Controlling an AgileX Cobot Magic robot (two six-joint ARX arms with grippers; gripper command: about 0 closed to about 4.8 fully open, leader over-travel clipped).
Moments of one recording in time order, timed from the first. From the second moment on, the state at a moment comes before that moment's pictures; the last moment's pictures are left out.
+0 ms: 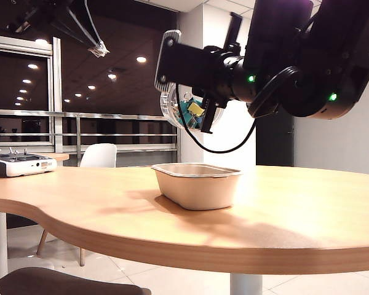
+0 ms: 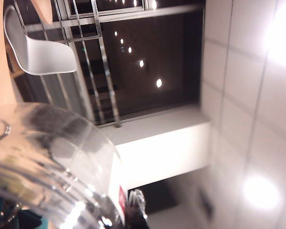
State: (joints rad) left arm -0.34 1.28 1.19 -0.51 0.31 -0.06; right arm 0.61 1.95 0.90 1.38 0.12 -1.41
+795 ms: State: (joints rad) left arm -0.34 1.28 1.19 -0.51 0.31 -0.09; right arm 0.55 1.71 1.29 0.03 0.10 -0.63
